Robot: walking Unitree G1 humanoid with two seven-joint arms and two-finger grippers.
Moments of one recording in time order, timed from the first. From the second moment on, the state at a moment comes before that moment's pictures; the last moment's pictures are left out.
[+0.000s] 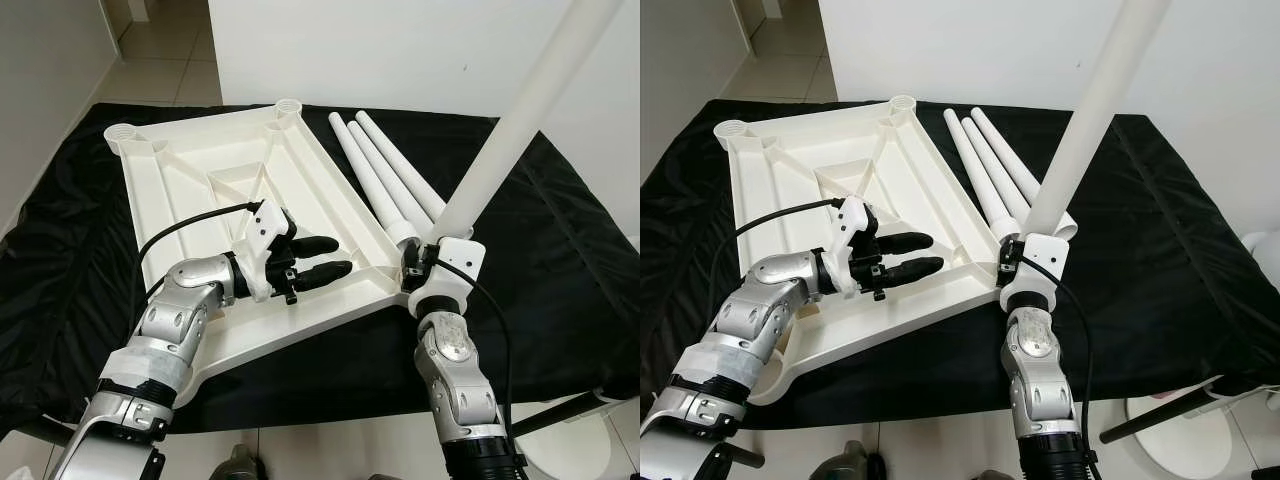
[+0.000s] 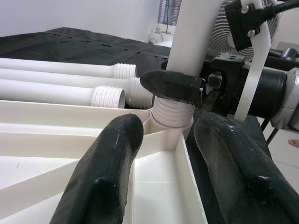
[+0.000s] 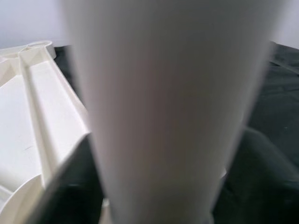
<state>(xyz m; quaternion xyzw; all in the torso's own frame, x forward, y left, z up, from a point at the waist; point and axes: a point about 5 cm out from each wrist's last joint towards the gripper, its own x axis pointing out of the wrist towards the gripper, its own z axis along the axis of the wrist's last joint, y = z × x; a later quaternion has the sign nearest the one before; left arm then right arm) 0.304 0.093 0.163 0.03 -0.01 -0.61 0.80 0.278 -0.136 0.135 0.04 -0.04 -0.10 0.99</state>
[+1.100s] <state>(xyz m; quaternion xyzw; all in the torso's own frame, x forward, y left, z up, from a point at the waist) 0.304 0.091 0.162 0.03 -0.01 -0.61 0.79 0.299 -0.179 0.135 -0.06 -0.03 0.22 0.97</state>
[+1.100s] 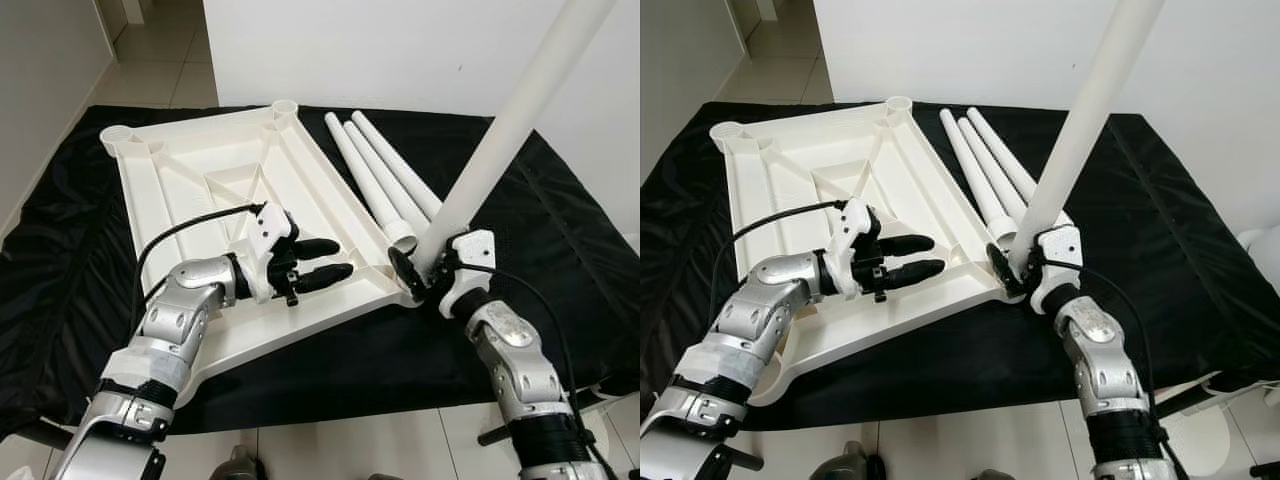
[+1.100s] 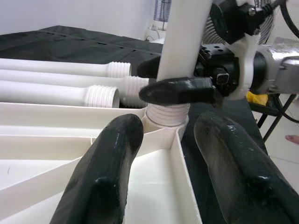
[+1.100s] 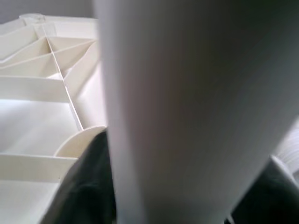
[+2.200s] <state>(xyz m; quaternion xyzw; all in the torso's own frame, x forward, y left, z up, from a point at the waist) 0.304 0.091 0.162 0.03 -0.01 -0.61 0.79 0.302 -0.157 0.130 0.01 -0.03 0.02 1.00</state>
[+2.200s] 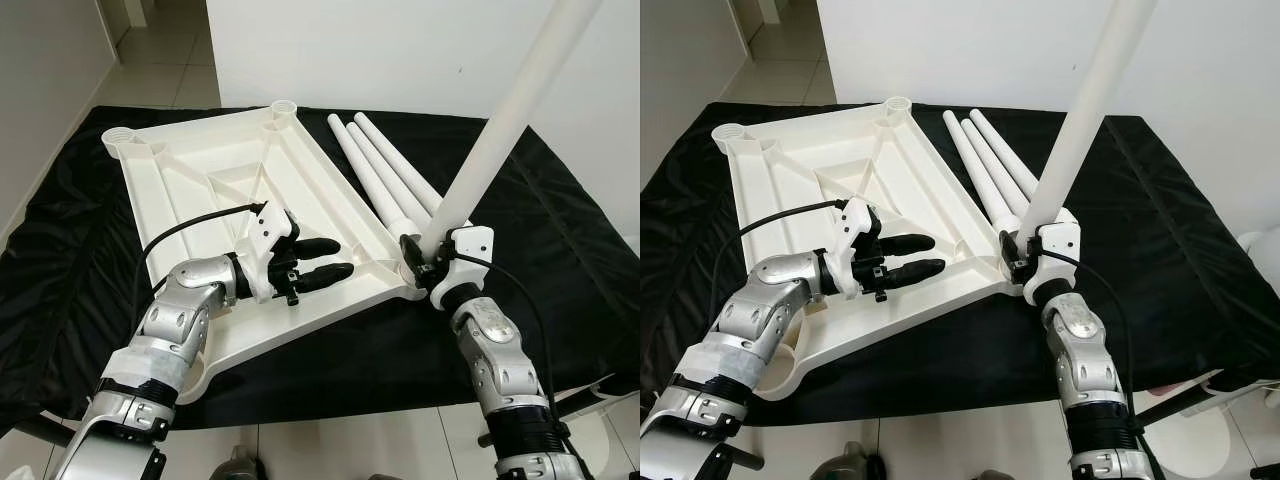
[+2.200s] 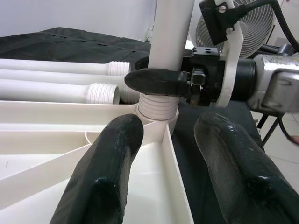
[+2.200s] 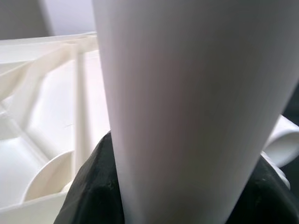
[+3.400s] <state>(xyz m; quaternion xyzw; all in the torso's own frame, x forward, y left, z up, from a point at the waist) 0.308 0.091 0.167 0.04 -0.02 -0.61 0.79 0.282 -0.137 0.134 0.06 -0.04 0.02 1.00</state>
